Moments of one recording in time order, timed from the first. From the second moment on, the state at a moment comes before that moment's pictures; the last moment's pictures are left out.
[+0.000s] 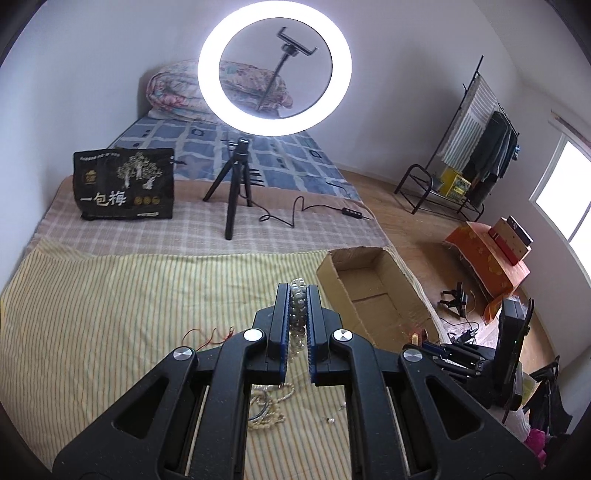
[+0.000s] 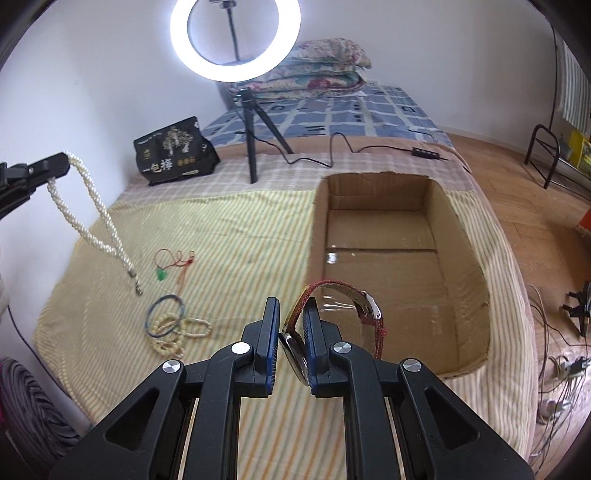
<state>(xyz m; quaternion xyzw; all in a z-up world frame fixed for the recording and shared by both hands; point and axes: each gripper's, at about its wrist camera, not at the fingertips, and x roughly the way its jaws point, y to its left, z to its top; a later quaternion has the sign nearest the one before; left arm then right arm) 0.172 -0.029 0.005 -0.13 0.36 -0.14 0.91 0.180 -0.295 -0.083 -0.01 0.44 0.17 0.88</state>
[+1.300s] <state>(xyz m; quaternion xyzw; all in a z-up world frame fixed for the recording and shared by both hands) 0.309 -0.215 0.009 -0.08 0.39 -0.22 0.89 0.210 -0.339 -0.119 0.02 0.48 0.13 0.87</state>
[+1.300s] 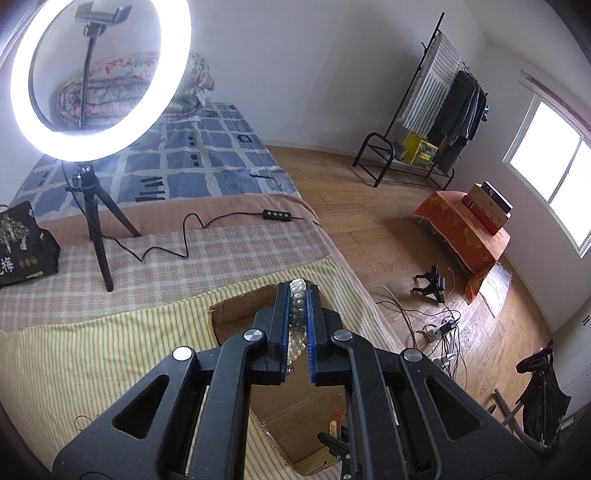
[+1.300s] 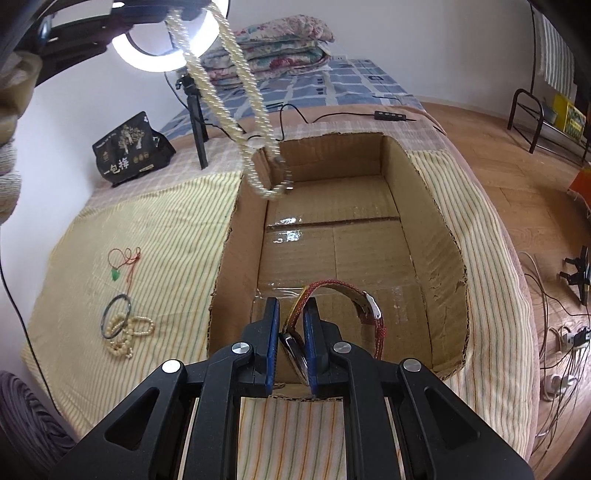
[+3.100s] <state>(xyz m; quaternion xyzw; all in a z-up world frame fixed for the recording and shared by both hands) 0.211 -0.075 0.030 -0.07 0.35 -0.13 0.92 0.166 -0.279 -0.059 -0.07 0.41 0.09 0.91</state>
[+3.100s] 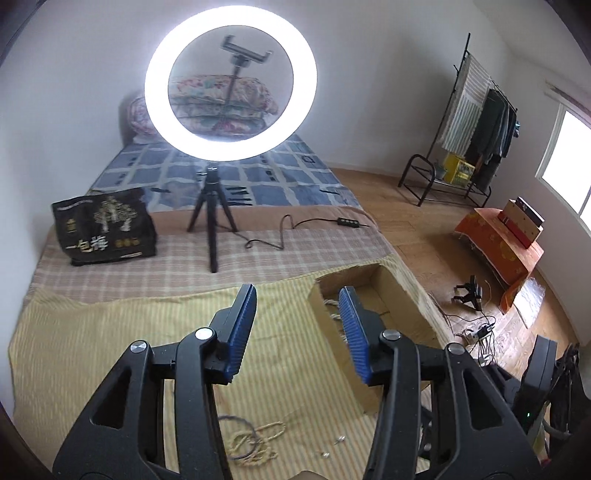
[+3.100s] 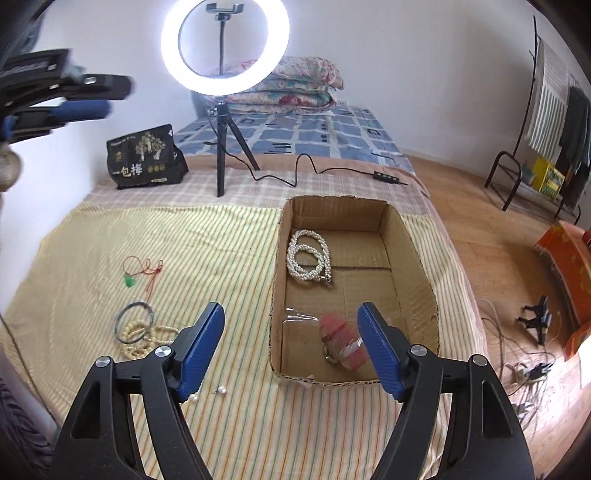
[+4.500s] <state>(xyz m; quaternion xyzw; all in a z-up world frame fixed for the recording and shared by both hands) 0.158 0.026 -0.140 -0.11 0.51 -0.09 0.85 0.109 -0.272 -0.125 -0.02 0.49 0.15 0.86</state>
